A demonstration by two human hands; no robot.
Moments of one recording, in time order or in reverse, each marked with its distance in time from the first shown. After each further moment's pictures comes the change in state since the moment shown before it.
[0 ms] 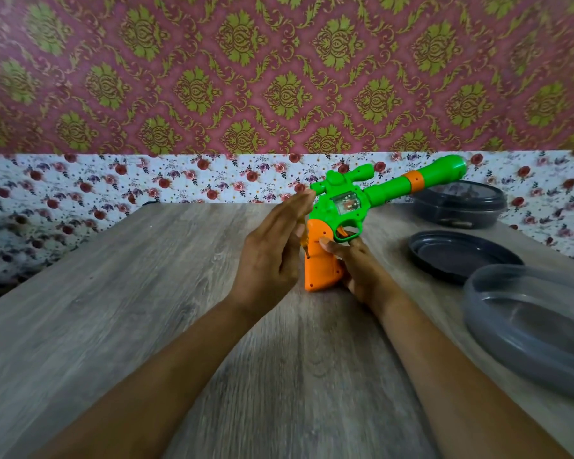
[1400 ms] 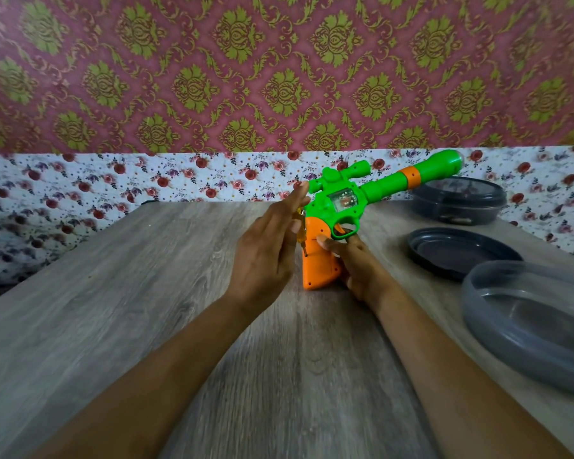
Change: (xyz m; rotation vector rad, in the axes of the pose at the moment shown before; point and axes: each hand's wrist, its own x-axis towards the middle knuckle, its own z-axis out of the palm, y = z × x) left_hand -0.002 -0.005 0.000 0.064 -0.035 -0.033; right_hand -0.009 -0.007 0.006 0.009 -0.015 -0.012
